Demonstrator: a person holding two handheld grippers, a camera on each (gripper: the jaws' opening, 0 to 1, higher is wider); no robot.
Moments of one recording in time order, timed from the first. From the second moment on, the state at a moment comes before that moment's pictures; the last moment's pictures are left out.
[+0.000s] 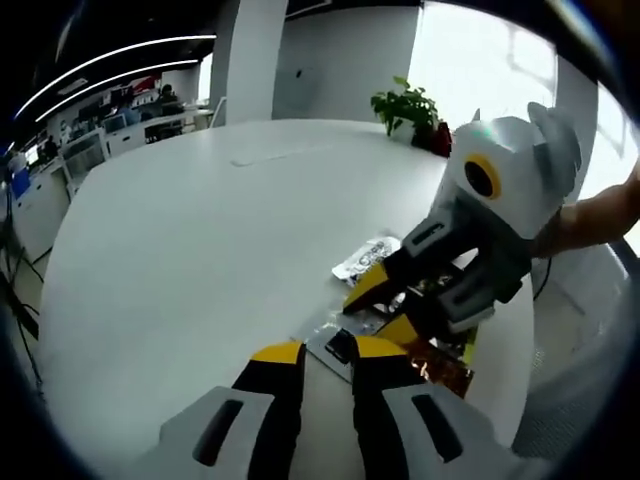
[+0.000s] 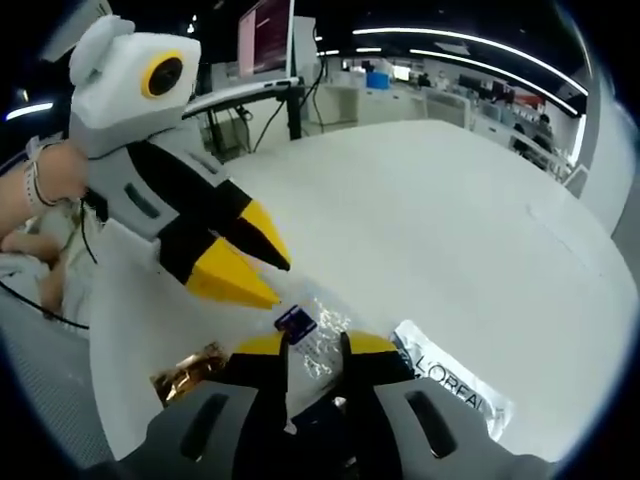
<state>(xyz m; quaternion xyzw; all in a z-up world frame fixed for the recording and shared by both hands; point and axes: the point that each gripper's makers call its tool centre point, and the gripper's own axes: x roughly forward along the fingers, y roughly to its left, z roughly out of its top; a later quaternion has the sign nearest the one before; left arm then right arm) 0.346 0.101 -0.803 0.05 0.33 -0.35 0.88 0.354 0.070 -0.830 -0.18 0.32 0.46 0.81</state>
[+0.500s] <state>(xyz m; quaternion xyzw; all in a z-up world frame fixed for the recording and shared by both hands) 0.319 0.099 -0.769 0.01 0.31 -0.34 0.89 0.342 0.066 -0.796 -0.19 0.30 0.47 0.81</state>
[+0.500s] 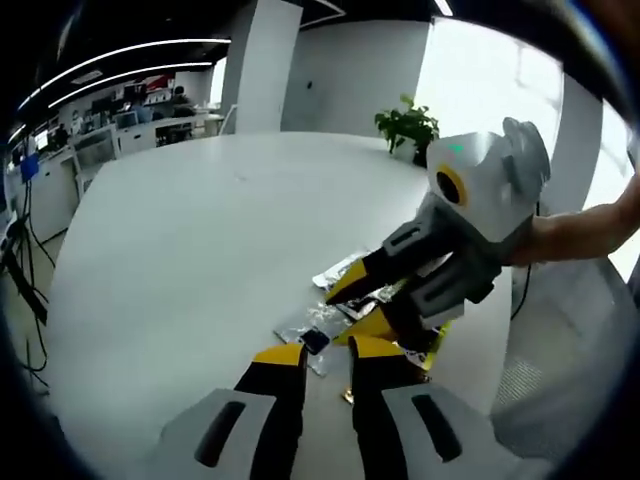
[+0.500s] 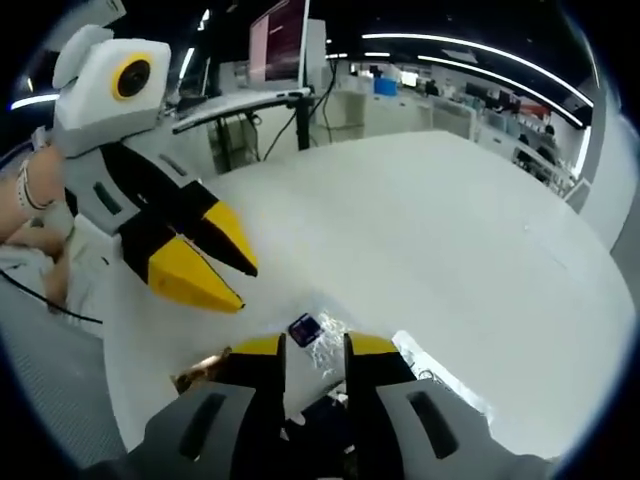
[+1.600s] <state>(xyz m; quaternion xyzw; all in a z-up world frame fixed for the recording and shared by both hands) 0.259 0.050 -0.710 0.00 0.27 -0.35 0.90 0.276 -0.009 -0.695 -0.19 0.20 0.44 0.86</state>
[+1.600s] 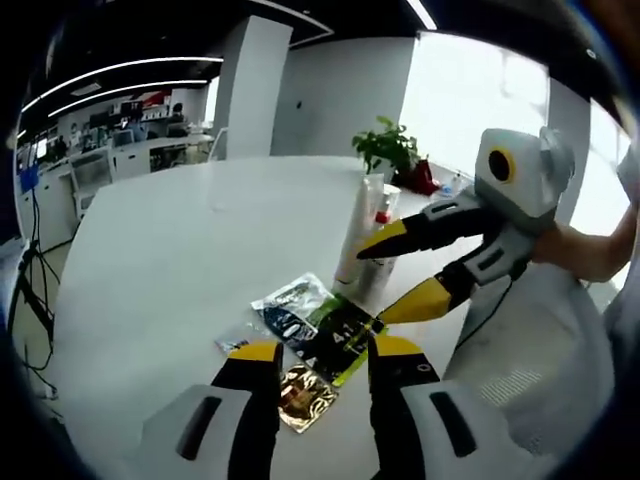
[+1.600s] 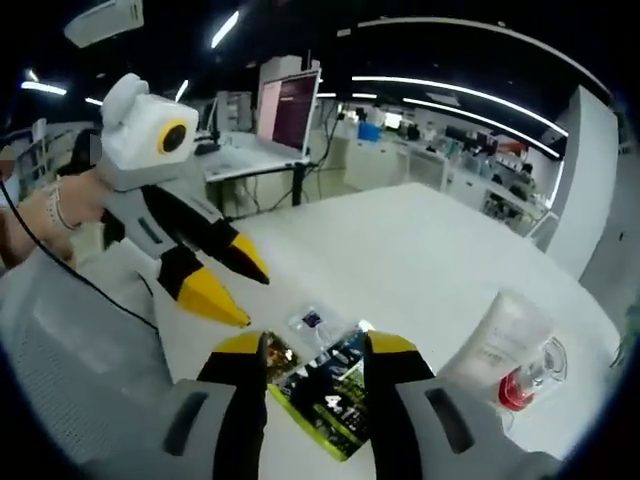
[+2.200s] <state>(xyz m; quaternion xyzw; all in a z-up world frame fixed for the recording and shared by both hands) 0.243 0.045 -0.702 0.04 0.27 -0.33 0.90 0.281 -0.096 -0.675 -0.18 0.18 0.33 0.91</state>
